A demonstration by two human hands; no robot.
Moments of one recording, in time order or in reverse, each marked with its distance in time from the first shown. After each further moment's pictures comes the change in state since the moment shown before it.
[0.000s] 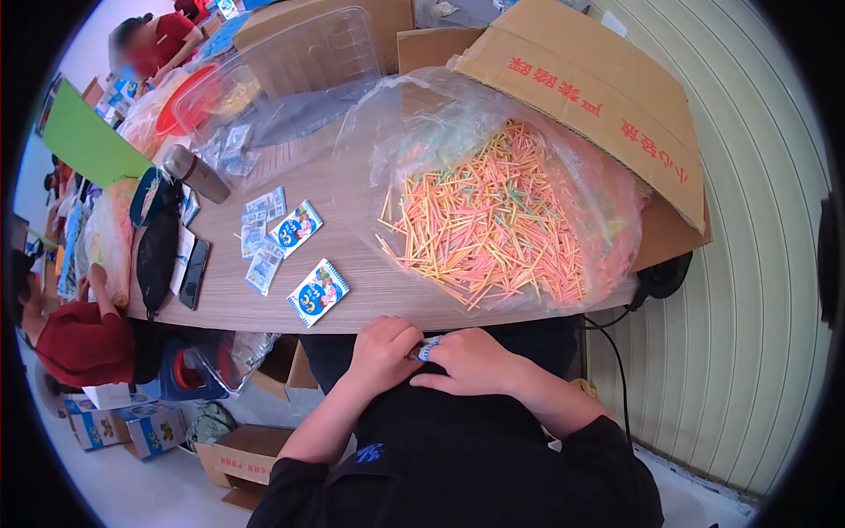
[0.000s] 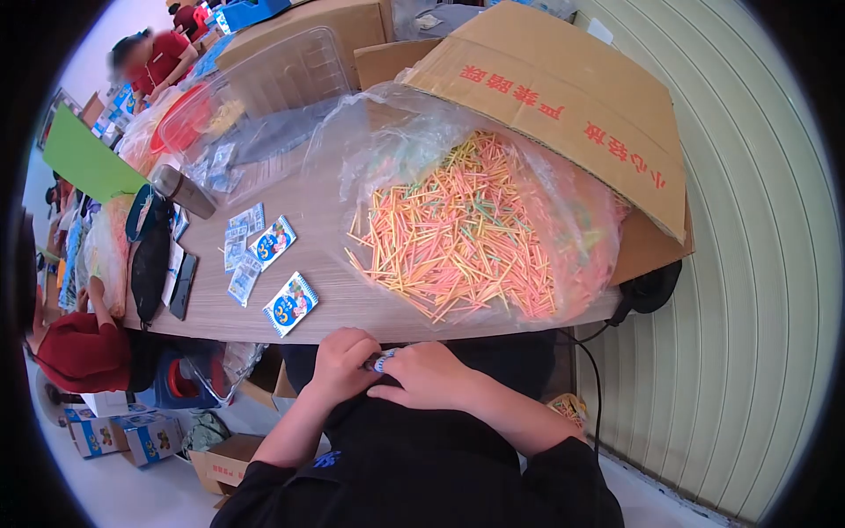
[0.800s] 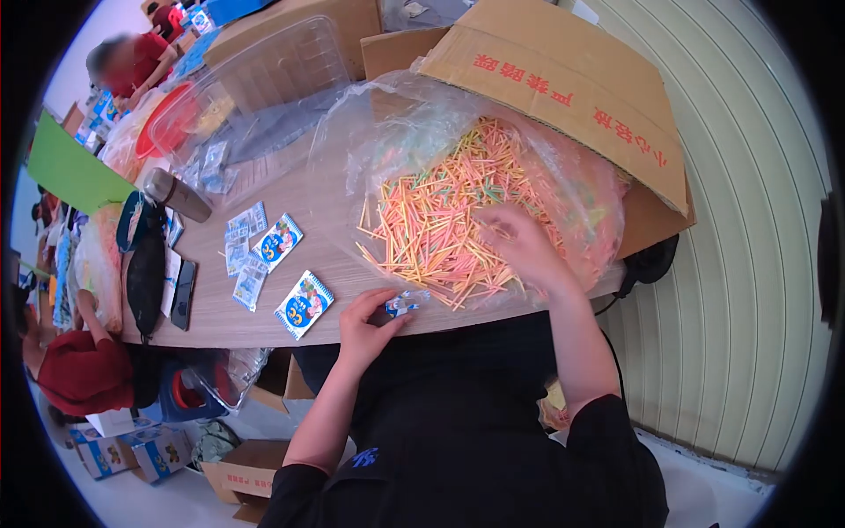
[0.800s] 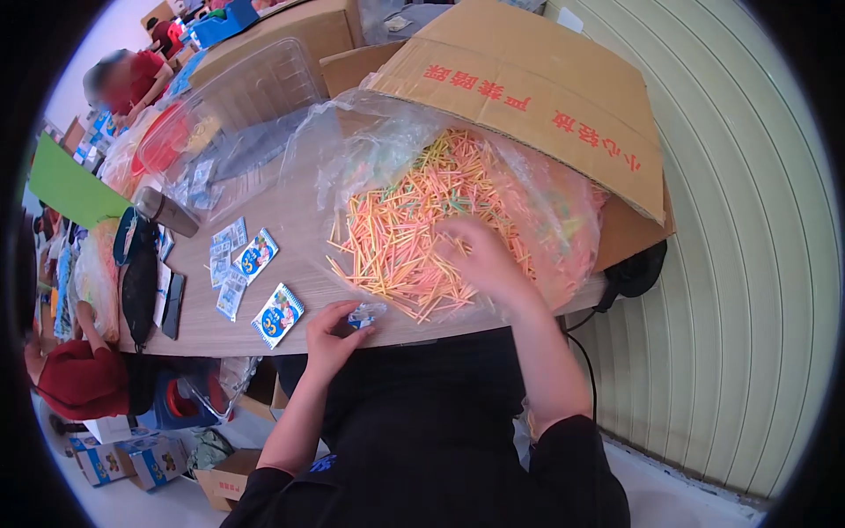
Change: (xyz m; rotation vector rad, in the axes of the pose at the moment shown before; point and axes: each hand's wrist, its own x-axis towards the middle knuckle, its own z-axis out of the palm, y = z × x) left_hand 0.007 -0.042 0.031 -0.399 0.120 -0.420; right_hand -0.004 0.114 -0.081 0.383 0.633 0.246
